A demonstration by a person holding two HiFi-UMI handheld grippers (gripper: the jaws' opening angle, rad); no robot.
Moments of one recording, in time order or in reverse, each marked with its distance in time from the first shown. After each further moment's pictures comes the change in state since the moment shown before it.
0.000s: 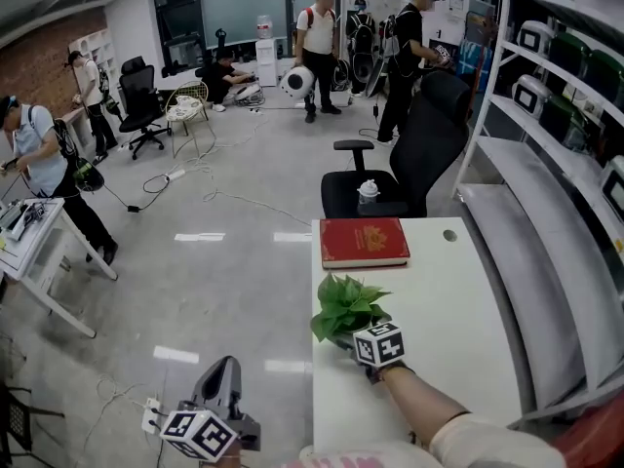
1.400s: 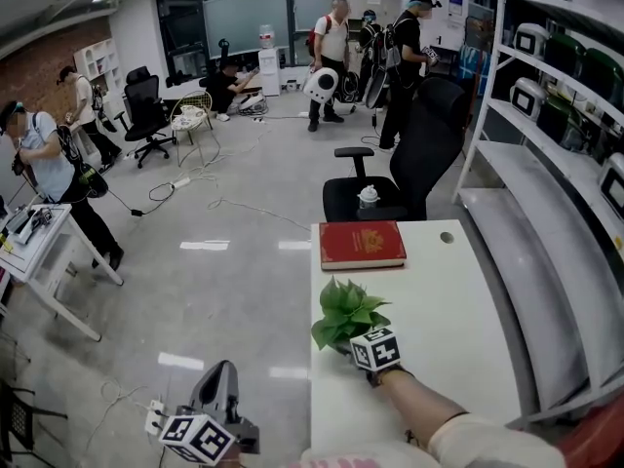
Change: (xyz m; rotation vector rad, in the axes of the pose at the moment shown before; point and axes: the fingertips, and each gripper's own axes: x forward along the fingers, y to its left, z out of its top) left arm -0.029 -0.016 0.003 0.010 -0.037 0.022; right arm -0.015 0.004 -0.018 -0.052 0.028 -0.019
